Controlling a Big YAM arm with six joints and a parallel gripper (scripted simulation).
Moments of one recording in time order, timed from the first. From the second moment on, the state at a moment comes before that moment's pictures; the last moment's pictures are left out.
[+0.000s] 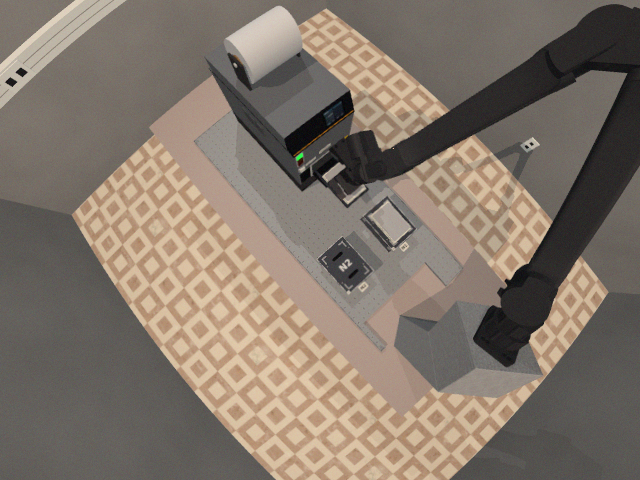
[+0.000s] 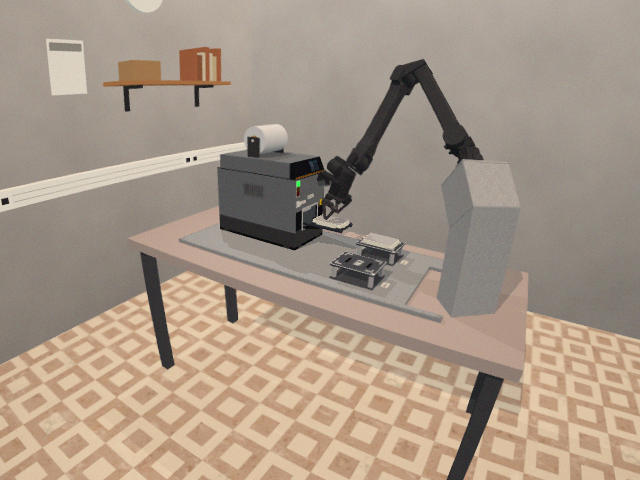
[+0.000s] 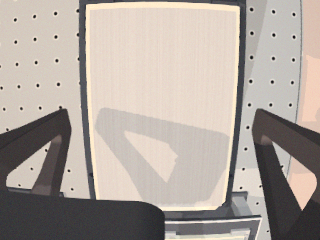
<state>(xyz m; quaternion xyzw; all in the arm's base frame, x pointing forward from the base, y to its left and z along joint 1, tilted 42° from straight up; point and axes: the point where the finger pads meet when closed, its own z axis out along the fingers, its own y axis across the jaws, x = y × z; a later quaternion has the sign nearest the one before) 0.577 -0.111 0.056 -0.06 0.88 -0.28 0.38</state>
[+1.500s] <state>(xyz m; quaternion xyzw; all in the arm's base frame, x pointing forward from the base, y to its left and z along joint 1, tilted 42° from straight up) 0.586 -0.112 0.058 -0.06 0.88 -0.28 0.39</state>
